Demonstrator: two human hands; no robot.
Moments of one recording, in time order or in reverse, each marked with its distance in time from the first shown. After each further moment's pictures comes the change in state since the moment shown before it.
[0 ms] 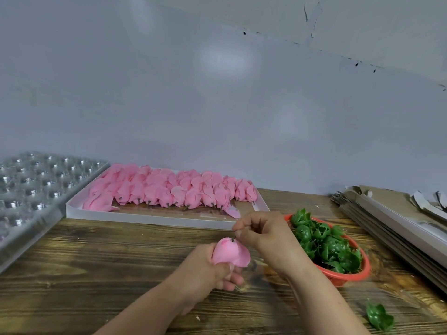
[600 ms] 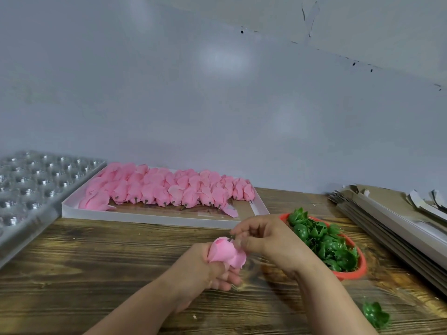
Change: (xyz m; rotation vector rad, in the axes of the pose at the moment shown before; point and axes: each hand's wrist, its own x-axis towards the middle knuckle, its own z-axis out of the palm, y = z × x) left_hand 0.002 0.001 -0.003 -0.038 -0.040 -0.026; right_hand 0.000 0.010 -0.016 0.072 -0.218 0.067
